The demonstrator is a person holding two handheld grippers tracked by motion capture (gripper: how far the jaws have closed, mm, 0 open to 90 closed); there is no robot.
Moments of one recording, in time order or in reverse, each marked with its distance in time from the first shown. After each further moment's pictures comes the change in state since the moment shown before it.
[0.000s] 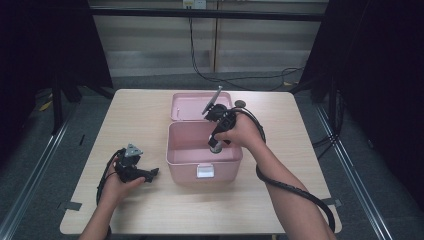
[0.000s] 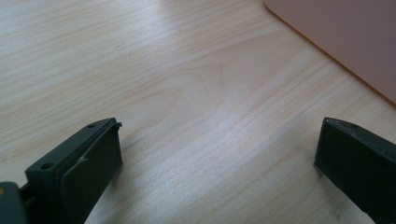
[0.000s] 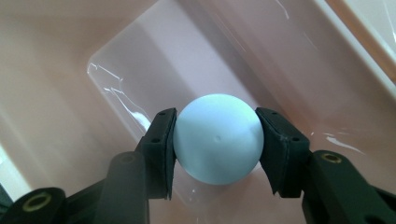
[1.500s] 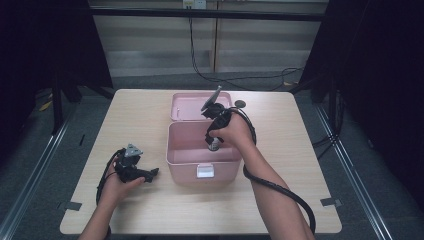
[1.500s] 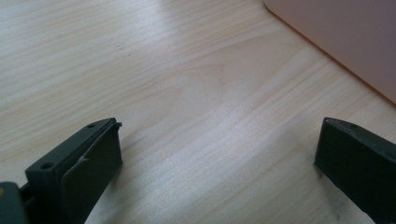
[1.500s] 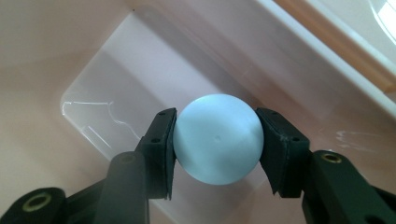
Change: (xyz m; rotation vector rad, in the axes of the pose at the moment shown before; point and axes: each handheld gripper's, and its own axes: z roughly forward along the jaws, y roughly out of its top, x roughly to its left) left arm 0.000 0.000 0.000 0.001 -0.001 0.001; right arm -0.012 0.012 0.024 0.002 -0.027 0.188
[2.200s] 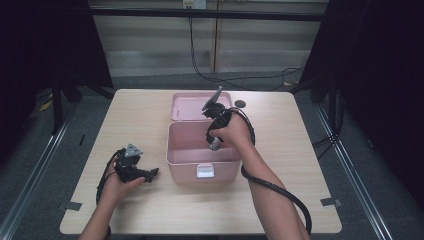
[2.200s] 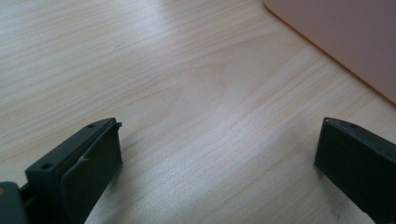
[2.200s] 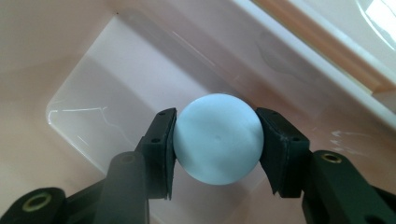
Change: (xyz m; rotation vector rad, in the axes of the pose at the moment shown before) left arm 0.000 0.000 0.000 0.000 0.000 0.000; right arm -0.005 0.001 0.006 0.004 -0.025 0.033
